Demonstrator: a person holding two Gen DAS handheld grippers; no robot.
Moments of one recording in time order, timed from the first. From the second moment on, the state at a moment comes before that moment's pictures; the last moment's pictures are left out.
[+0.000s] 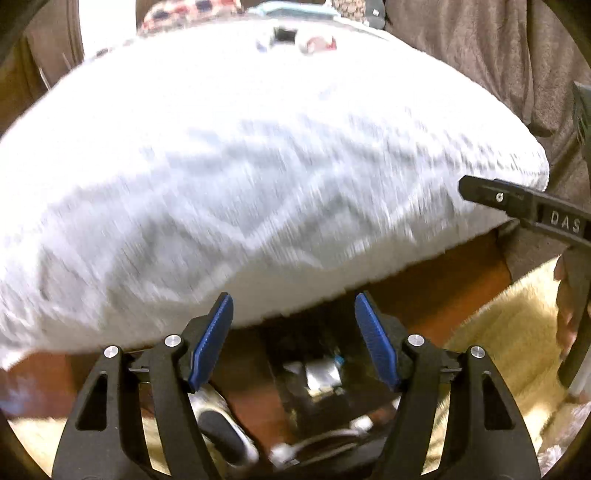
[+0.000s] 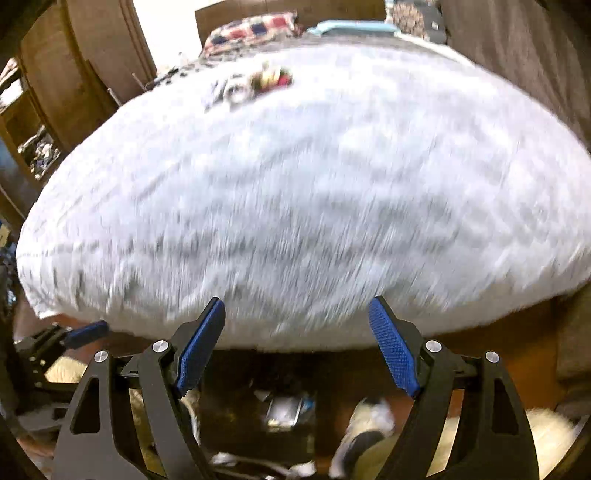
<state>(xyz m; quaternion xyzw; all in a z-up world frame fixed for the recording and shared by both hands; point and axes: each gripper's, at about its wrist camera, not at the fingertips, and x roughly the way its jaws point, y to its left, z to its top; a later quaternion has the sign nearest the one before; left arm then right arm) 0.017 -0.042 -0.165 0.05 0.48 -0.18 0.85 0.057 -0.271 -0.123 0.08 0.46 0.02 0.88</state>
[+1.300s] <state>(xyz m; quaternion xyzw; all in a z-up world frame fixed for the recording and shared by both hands) 0.233 -0.055 -0.097 0.10 0.44 -0.14 0.88 0.275 -0.219 -0.093 0.07 0.45 0.07 0.89</state>
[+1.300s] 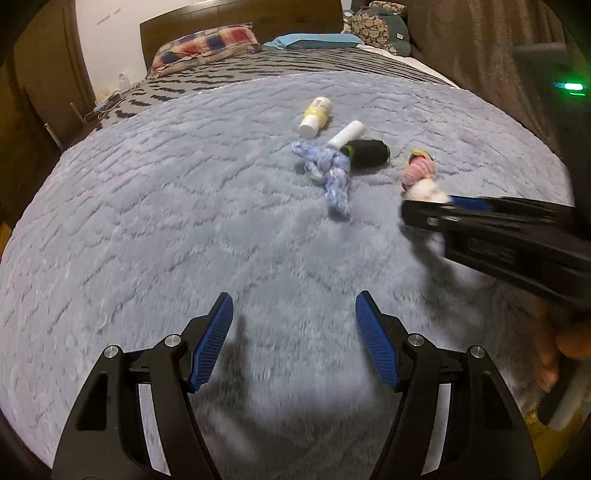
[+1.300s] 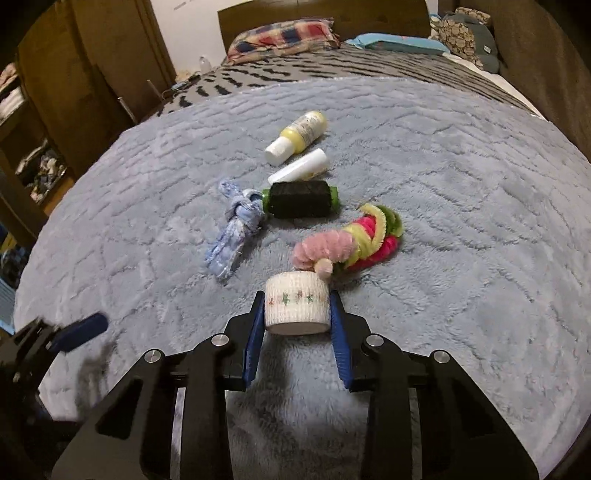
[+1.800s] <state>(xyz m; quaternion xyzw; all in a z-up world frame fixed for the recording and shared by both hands) 0.302 -0.107 -0.098 0.08 0.43 -0.15 0.88 0.259 -0.275 -0.061 0.10 0.40 0.03 0.91</state>
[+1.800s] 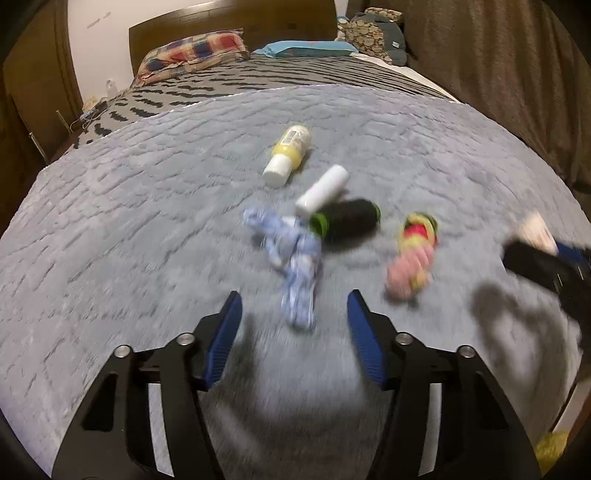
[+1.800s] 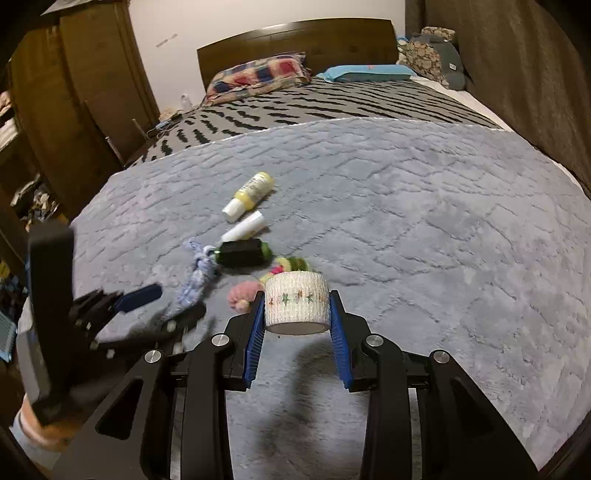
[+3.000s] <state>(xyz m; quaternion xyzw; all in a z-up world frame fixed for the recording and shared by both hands) 0.043 -0.052 -0.060 0.06 0.38 -0.24 0.89 0.057 -0.247 -0.050 0.06 0.38 0.09 0.92</state>
